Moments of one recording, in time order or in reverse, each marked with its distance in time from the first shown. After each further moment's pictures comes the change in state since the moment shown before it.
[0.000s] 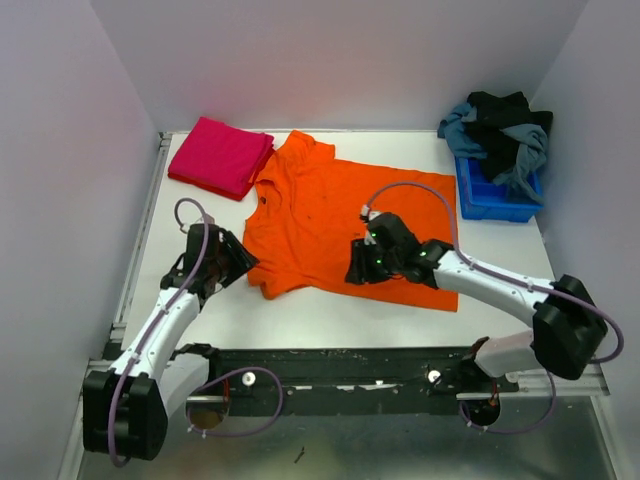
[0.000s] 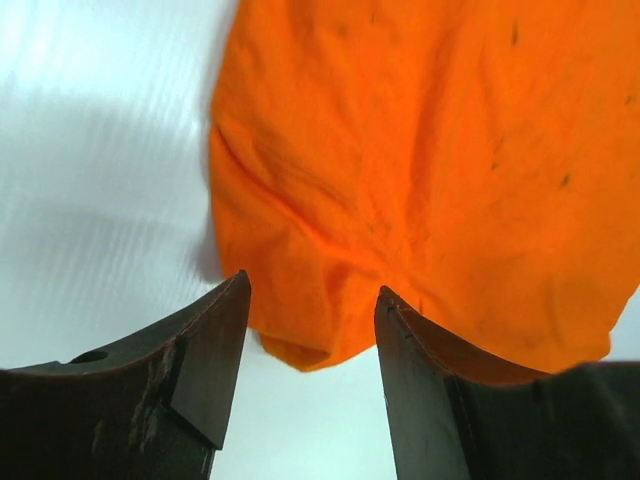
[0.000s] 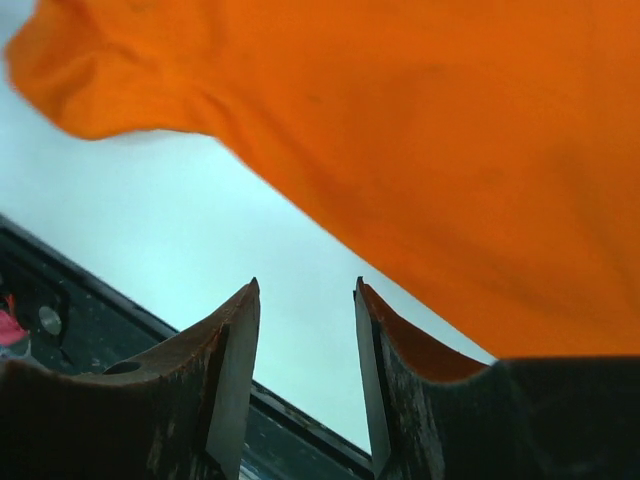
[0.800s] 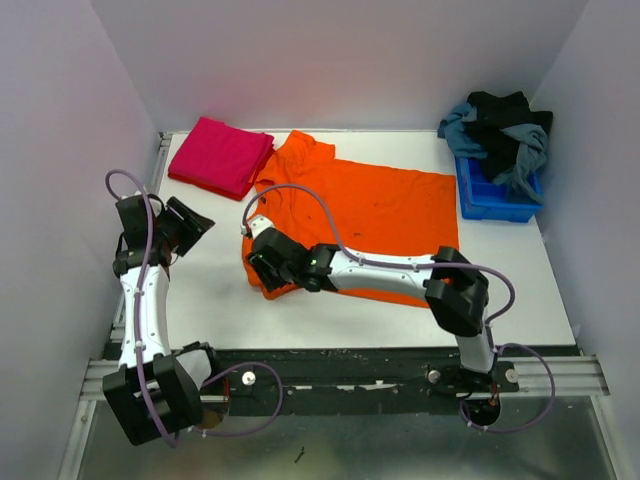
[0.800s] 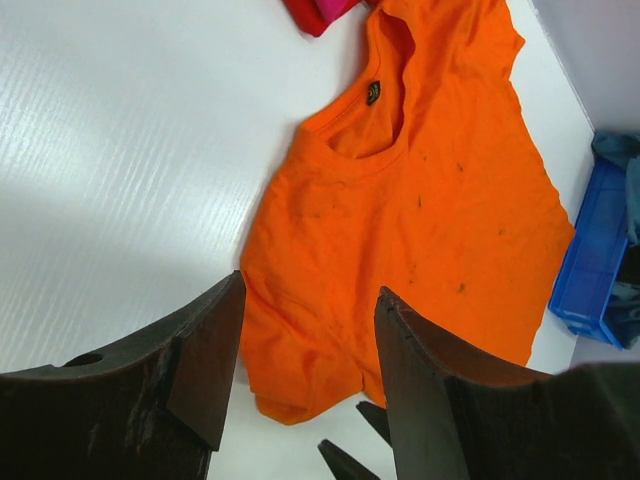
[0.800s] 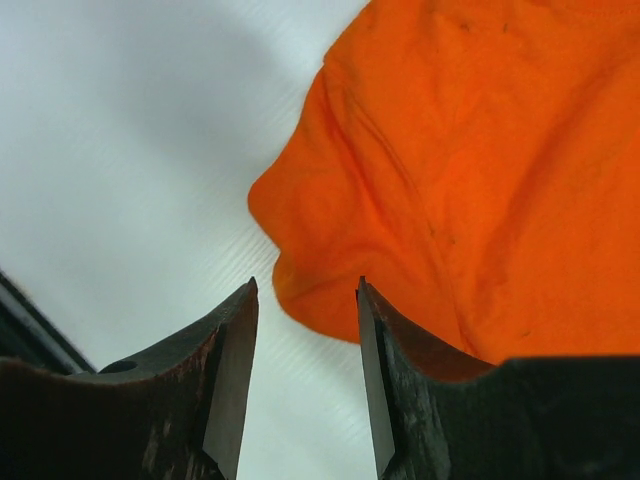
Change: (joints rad) left arm 0.501 0.103 0.325 -0.087 0.292 0.170; right arm 0.459 0.640 0.703 0.082 0.317 -0.265
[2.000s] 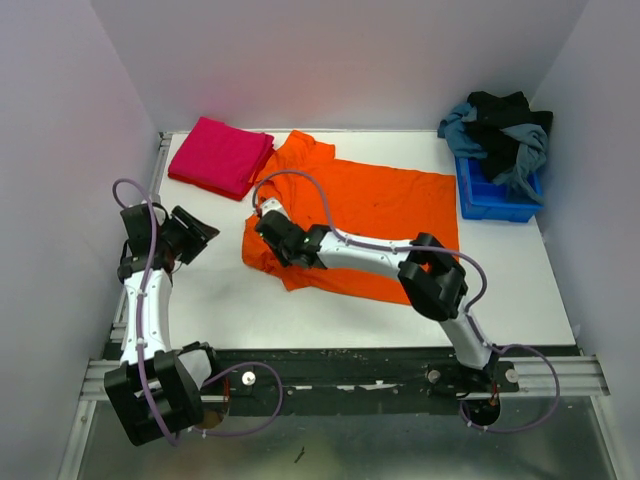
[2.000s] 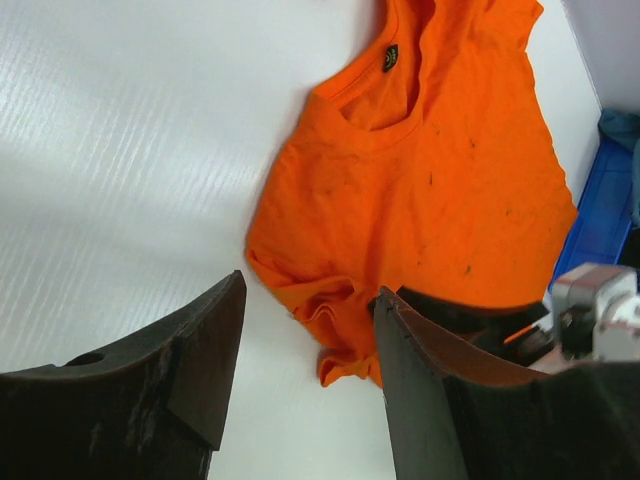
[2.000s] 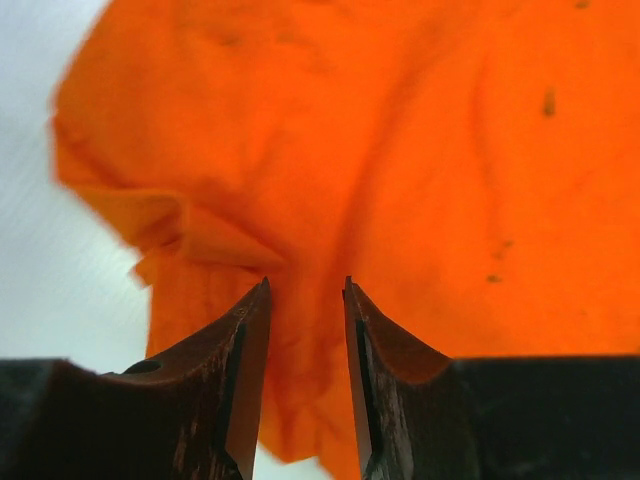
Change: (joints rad) left arm 0.014 -0.002 -0.075 0.031 0.051 -0.003; right arm -0.086 0.204 0.181 -0.131 0.195 -0.071
